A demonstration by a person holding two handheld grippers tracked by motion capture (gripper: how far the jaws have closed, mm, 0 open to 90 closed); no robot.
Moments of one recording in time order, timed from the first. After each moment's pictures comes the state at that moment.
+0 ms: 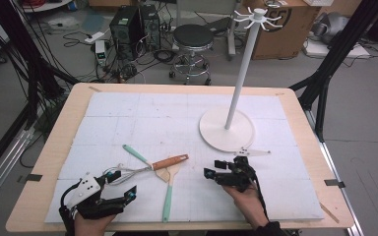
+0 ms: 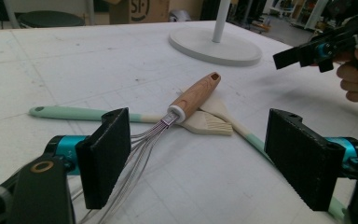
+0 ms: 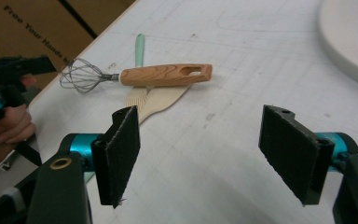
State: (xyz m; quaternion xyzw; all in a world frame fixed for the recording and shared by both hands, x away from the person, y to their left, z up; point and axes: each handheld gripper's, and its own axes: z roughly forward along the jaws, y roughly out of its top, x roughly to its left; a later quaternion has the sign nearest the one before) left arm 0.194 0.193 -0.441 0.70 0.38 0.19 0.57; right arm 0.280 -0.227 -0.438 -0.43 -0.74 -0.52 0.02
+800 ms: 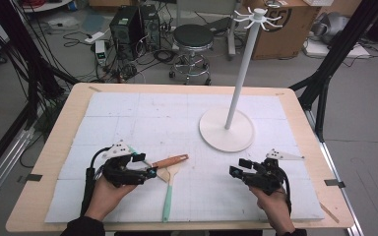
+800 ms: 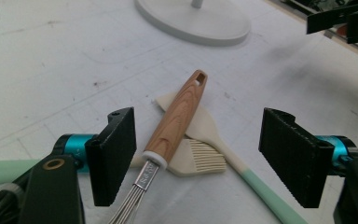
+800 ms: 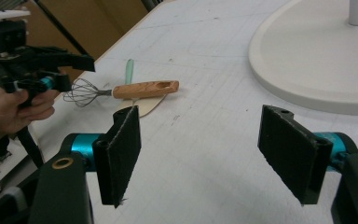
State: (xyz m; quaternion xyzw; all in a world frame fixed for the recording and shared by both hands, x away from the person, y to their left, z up) left arm 0.278 0.150 -0.415 0.78 0.38 0.07 0.50; right arm 0.267 -0.291 -0.424 -0.44 -0.71 -0.55 -0.01
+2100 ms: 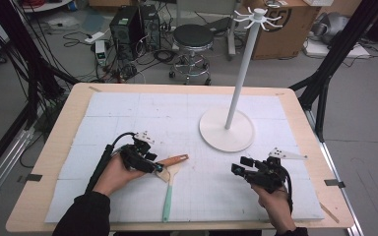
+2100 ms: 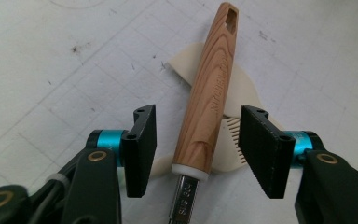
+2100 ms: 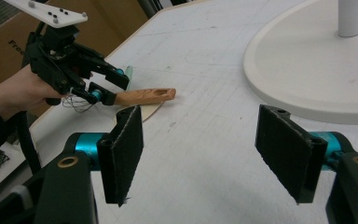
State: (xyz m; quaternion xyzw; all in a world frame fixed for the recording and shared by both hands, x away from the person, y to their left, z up) left arm 0.333 0.119 -0.422 0.88 0.32 0.01 0.34; right arm 0.269 -0.296 -0.422 -0.44 -0.70 -0.56 -0.02
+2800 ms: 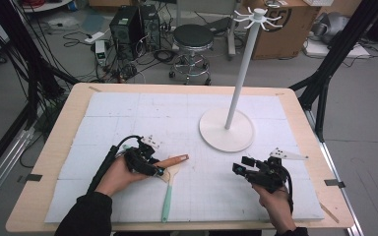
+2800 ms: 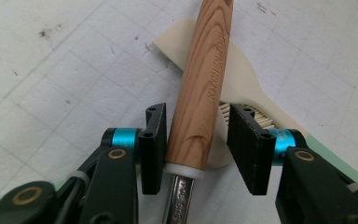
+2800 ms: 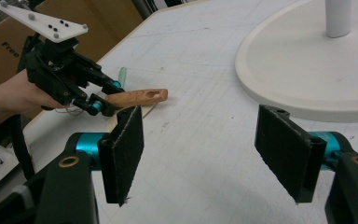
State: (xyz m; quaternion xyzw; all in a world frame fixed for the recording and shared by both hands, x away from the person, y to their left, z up) left arm 0.332 0.110 -0.430 0.90 0.30 0.00 0.31; right arm 0.270 -0.299 -0.425 -0.45 -0.70 -0.56 -0.02
